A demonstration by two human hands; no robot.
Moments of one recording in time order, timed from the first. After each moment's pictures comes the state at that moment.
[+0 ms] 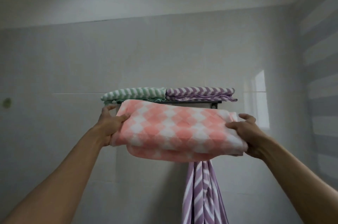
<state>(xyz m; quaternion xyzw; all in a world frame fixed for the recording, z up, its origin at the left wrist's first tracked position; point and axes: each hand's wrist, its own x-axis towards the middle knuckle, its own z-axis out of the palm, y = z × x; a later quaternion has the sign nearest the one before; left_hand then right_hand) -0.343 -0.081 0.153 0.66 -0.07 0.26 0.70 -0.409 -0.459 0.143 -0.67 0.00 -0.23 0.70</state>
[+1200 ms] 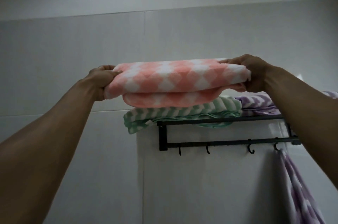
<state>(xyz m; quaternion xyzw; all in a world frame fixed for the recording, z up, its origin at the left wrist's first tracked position) 0.005 0.196 0.369 0.67 -0.22 0.30 0.64 -0.112 -0.222 0.360 -0.71 -0.19 -0.25 0.63</state>
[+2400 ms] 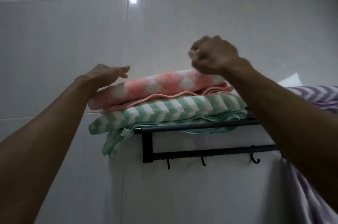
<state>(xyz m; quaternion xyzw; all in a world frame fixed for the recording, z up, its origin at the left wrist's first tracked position) 0.054 0.115 0.386 0.82 -0.16 0.34 0.44 -0.039 -0.164 0.394 -0.79 -0.01 -0.62 0.01</state>
